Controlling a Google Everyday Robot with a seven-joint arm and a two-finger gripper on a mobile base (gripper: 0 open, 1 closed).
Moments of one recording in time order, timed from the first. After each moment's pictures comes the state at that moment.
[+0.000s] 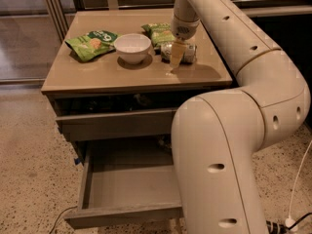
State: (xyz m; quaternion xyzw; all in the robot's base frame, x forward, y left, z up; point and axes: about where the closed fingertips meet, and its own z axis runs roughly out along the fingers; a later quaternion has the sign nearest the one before) arm 0.781 -0.092 0.845 -0.62 0.77 -0.04 0.14
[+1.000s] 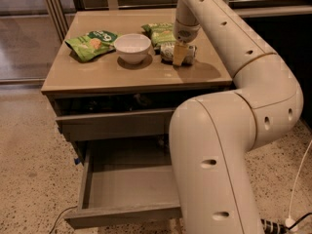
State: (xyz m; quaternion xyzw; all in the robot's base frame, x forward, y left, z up) arm 0.795 -0.104 0.829 -0.61 0.78 -0.05 0.14
